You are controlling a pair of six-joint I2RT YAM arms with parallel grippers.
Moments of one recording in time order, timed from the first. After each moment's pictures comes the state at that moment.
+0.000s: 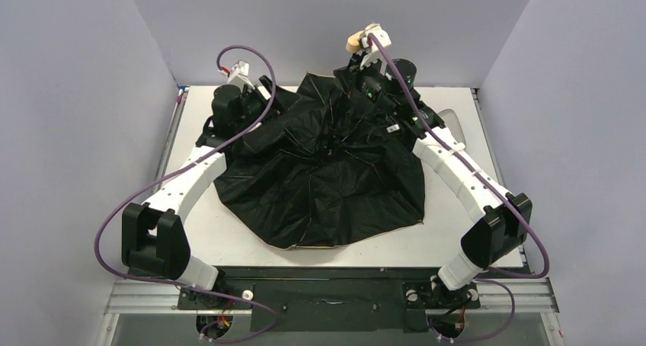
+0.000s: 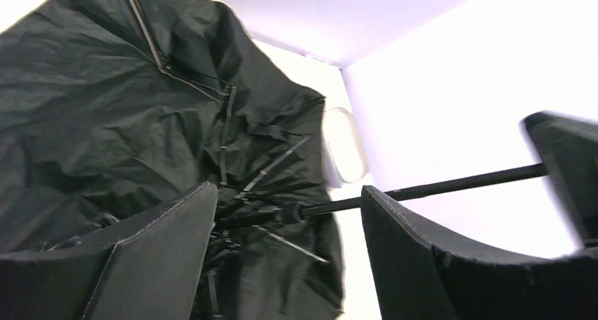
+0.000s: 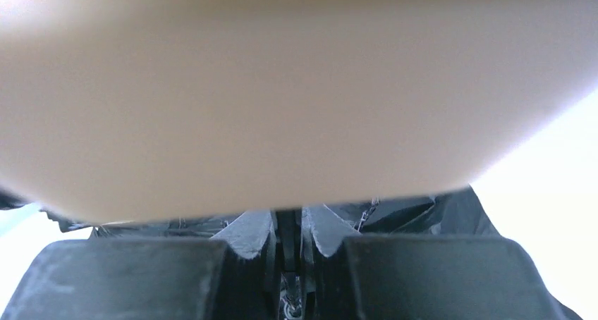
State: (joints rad) left arm -0.31 1.49 1.19 0.15 0.26 -0.76; right arm 0.52 1.59 1.62 -0.03 -0.18 0.08
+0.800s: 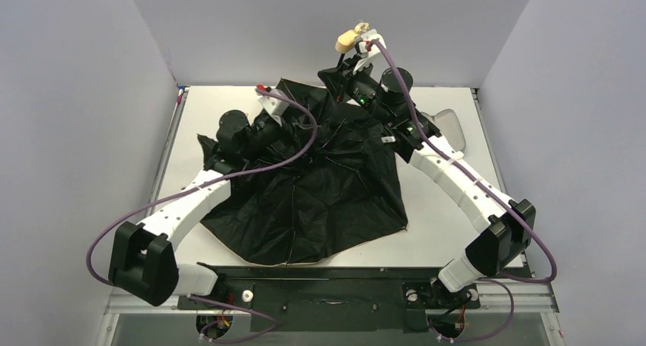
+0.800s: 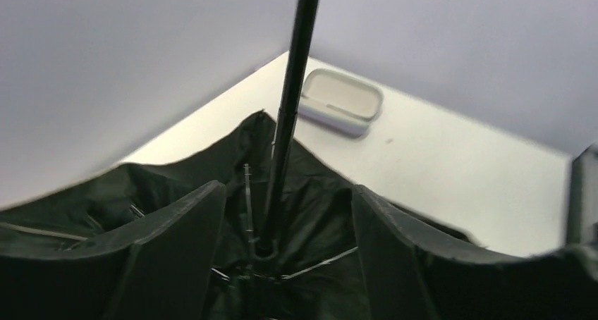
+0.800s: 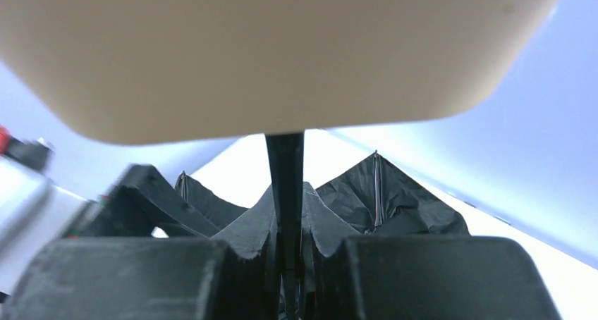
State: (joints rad) left arm -0.42 1.32 0.98 0.46 0.53 -0.19; right arm 0.61 1.54 1.55 0.12 -0.15 0.17
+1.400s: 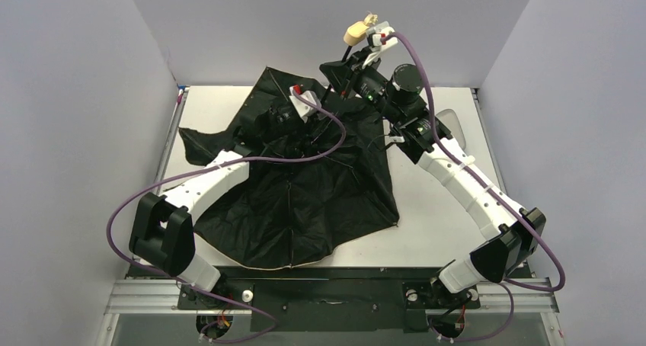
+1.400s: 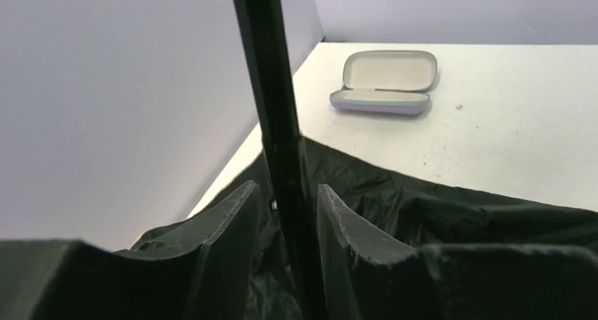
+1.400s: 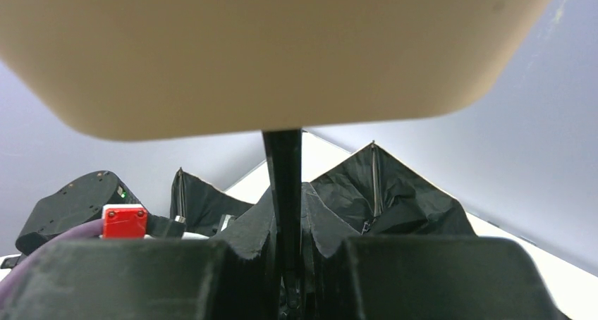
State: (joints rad) left arm -0.50 1.54 1.16 0.43 0.54 0.28; right arm 0.61 1.49 1.58 0.10 -0.19 0.24
